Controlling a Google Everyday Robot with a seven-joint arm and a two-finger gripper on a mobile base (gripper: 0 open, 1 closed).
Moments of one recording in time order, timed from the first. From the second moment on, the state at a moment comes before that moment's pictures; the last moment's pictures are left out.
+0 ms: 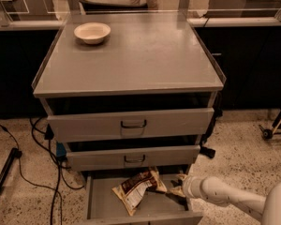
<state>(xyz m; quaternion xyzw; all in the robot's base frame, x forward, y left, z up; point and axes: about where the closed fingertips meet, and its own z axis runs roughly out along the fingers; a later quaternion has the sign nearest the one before) 0.571 -0.196 0.221 -0.49 0.79 0.08 0.34</state>
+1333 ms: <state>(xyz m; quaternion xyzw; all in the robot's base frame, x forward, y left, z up) 0.647 -0.417 0.248 -0.40 0.85 -0.16 0.30</state>
